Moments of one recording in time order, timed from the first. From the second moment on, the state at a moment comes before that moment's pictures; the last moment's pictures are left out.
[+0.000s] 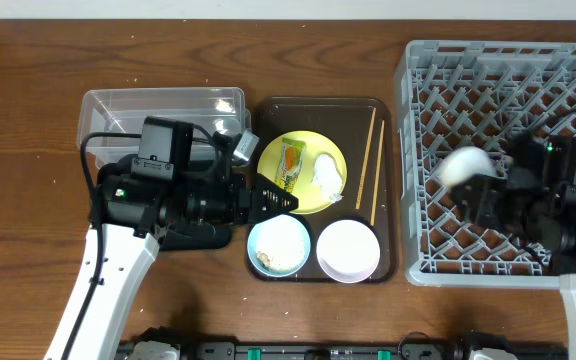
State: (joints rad) left arm -0.20 1.21 1.09 -0.97 1.03 -0.35; right arm -0.10 1.08 1.21 -1.24 -0.19 0.23
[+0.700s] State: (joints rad) left arm -0.20 1.21 1.09 -1.00 0.93 -0.35; right arm -0.10 1.50 1.21 -1.31 -0.05 0.33
